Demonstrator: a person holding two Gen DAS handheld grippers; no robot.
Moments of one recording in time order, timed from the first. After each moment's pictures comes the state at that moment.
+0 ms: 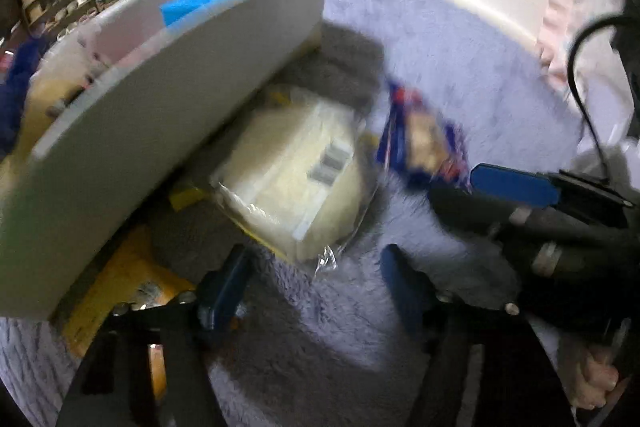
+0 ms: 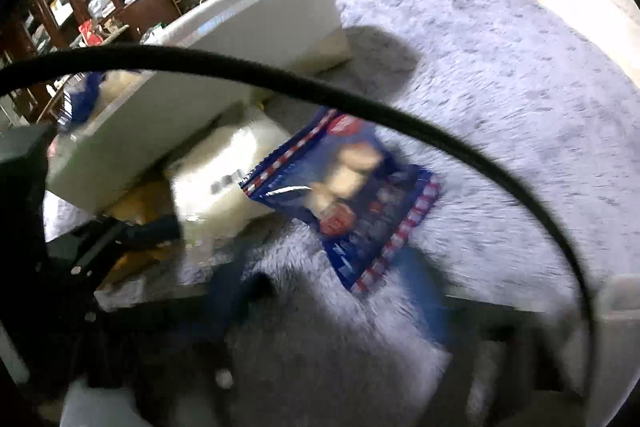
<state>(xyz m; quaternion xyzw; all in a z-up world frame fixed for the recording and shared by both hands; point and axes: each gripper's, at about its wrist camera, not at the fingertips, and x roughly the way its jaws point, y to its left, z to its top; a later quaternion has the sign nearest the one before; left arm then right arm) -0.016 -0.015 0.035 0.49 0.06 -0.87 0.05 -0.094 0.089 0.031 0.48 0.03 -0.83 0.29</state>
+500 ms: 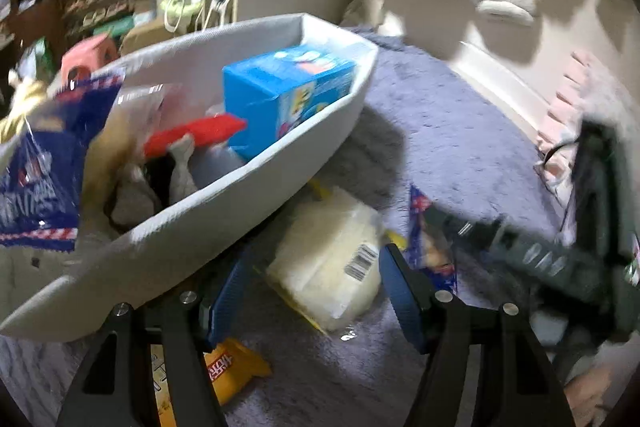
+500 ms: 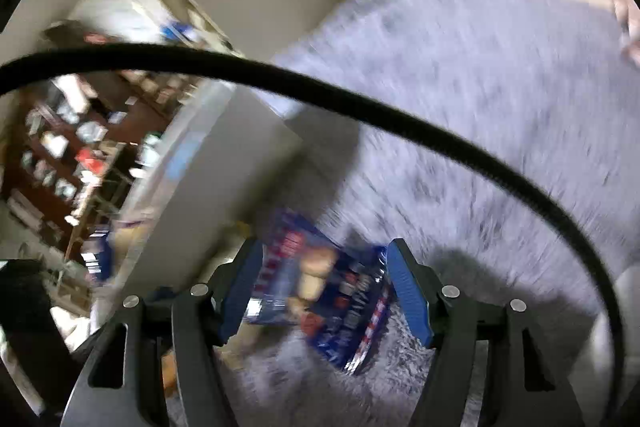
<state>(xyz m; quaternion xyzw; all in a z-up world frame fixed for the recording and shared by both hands) -0.022 -0.060 0.058 0.42 0.14 -0.89 0.07 -0.142 0.112 0.019 0.48 -0.18 -0.82 0.24</state>
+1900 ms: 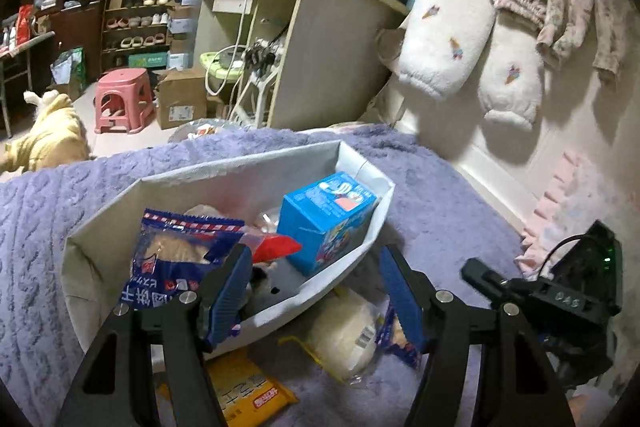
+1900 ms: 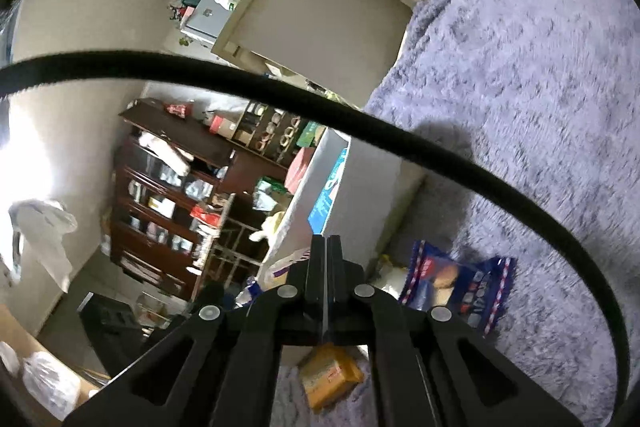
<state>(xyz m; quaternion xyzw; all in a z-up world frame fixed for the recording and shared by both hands) 0.010 -0.106 0.144 0.30 0.18 -0.93 0.11 -0.148 0.136 0.060 0.40 -0.38 -0.74 0.38</state>
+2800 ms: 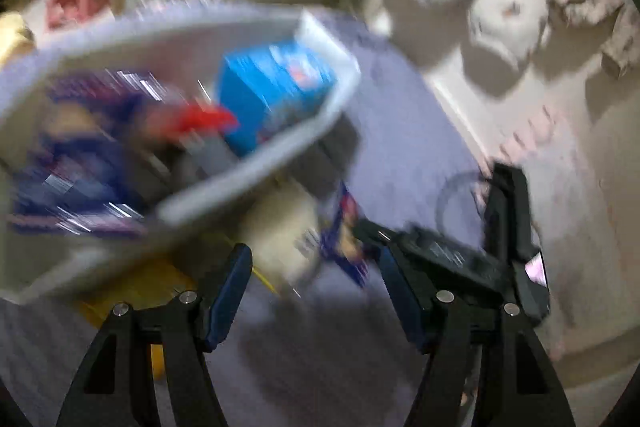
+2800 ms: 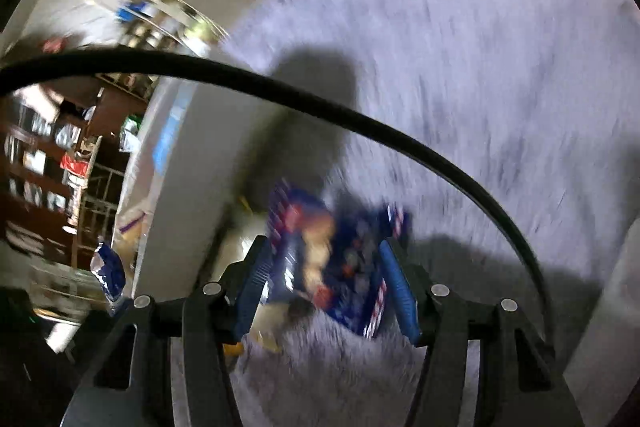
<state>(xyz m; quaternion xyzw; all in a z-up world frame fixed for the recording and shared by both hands) -0.019 -0.093 0.091 0.48 0.28 -0.83 -0.02 -0.175 0.101 0.021 0.59 -0.22 -0.75 0.21</state>
